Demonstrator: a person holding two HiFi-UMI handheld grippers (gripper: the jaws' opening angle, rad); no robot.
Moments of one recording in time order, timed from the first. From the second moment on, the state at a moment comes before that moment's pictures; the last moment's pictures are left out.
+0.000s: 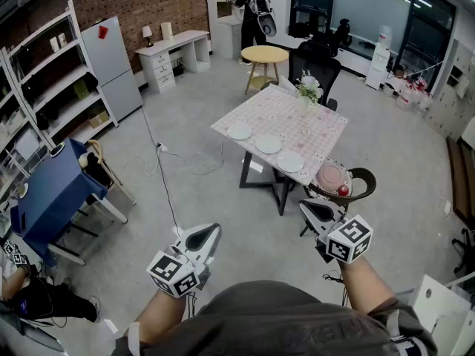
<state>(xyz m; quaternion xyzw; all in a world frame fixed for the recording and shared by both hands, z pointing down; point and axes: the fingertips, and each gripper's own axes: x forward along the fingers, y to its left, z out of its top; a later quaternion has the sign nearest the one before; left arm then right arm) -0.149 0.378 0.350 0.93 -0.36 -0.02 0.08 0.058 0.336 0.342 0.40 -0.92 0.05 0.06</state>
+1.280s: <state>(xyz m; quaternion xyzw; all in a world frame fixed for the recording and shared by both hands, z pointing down) -0.038 0.334 0.337 0.93 -0.35 -0.02 0.07 0.145 0.294 0.343 0.37 -0.92 0.03 0.07</state>
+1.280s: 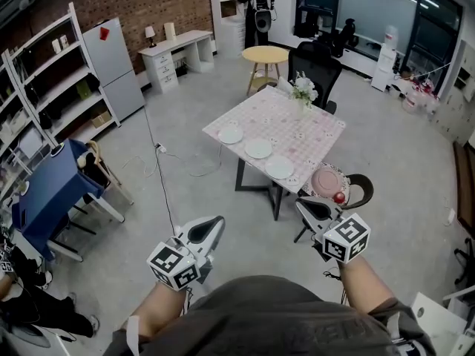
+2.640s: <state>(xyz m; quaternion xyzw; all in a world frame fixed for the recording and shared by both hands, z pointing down) -0.334 -0.010 0.363 0.93 -0.35 -0.03 0.08 -0.143 -0.045 0.336 0.37 -0.93 0.03 0.06</state>
